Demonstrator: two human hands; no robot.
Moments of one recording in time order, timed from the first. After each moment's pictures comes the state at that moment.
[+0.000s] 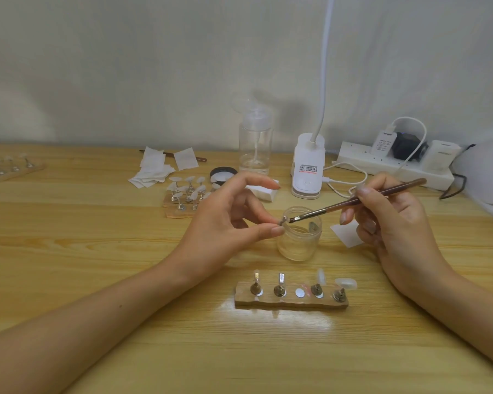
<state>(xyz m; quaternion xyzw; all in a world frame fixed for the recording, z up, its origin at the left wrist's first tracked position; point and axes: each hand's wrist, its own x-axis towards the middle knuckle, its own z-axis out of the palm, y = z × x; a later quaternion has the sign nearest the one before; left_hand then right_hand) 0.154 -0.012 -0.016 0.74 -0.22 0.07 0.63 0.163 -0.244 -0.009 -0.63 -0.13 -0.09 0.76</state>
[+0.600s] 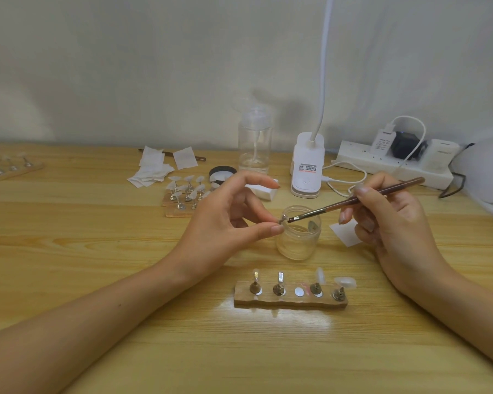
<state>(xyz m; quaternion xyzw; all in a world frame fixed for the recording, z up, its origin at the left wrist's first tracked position) 0.153 -0.013 -0.015 0.74 -0.22 0.06 0.63 0.162 -0.243 -0.008 -0.63 -0.12 -0.09 0.76</state>
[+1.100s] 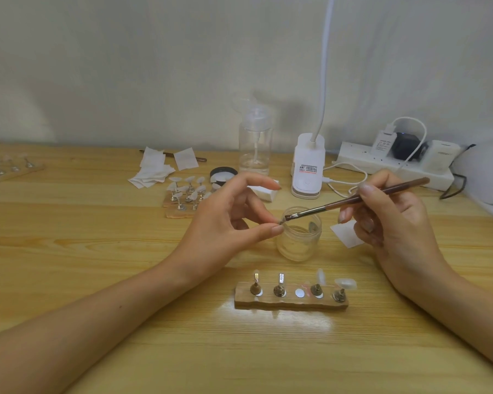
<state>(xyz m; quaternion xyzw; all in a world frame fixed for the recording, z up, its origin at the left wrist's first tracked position) 0.153 -0.013 -0.015 0.75 -0.22 0.07 0.62 0.161 -0.245 -0.009 -0.62 -0.16 -0.09 0.76</state>
